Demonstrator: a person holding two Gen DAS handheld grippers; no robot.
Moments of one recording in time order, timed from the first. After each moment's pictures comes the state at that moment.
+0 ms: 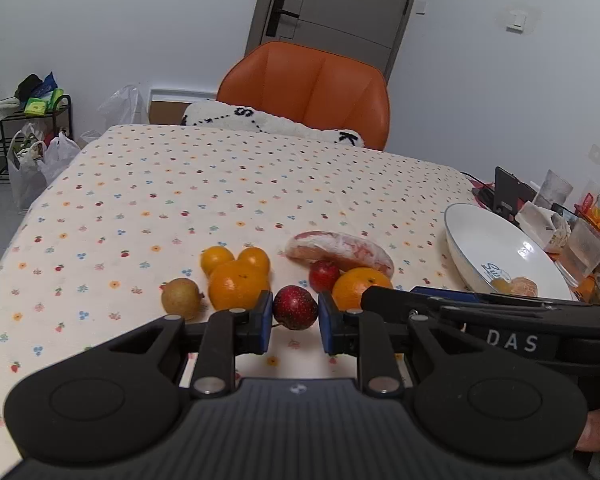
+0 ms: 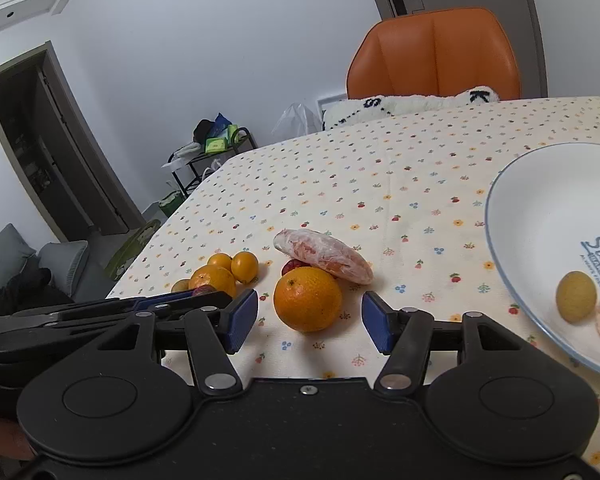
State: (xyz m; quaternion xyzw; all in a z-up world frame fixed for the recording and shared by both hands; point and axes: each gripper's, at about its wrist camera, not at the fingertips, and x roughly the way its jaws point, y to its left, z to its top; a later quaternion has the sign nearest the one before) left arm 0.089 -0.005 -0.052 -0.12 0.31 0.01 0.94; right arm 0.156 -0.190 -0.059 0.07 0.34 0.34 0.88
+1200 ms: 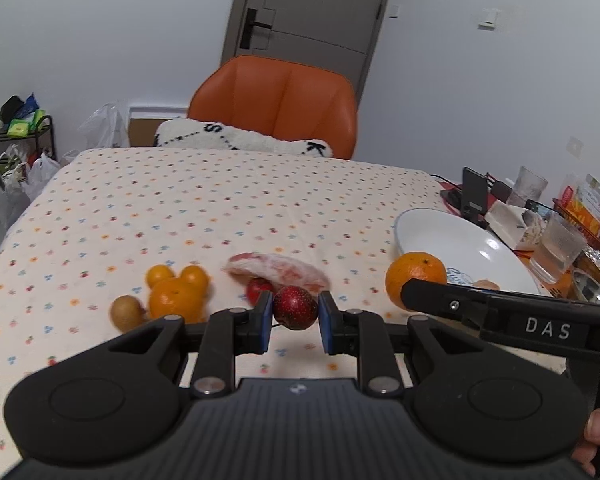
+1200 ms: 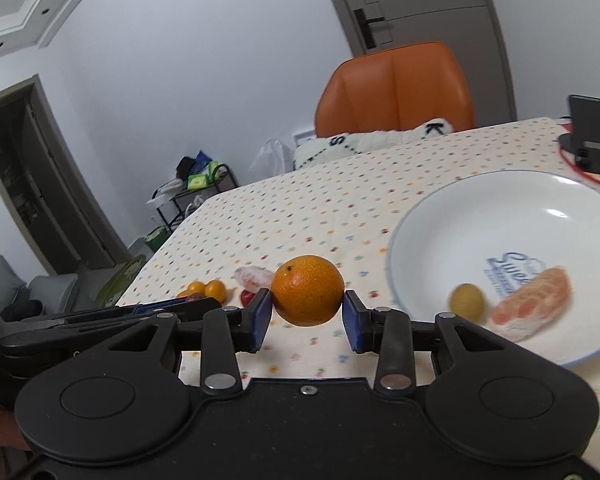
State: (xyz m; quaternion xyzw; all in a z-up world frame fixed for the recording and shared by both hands) left arm 0.088 -0.048 -0.032 -0.10 0.29 -0.02 0.95; right arm 0.140 -0.260 -0.034 0.09 0.30 0.30 0.90
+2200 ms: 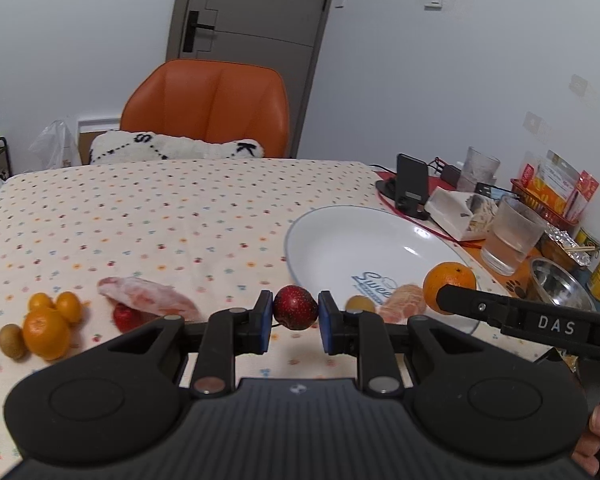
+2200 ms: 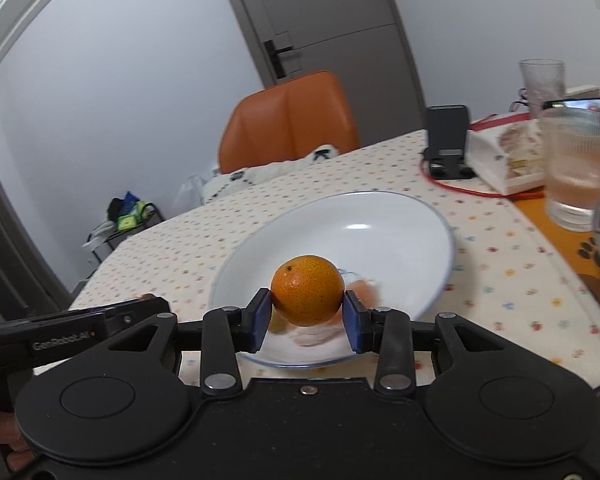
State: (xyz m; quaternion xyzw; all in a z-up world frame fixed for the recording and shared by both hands) left arm 0.118 -0.134 -0.026 -0.08 0.29 -0.07 0.95; right arm 0.142 -0.365 -0.039 0.13 0.28 0.19 0.93
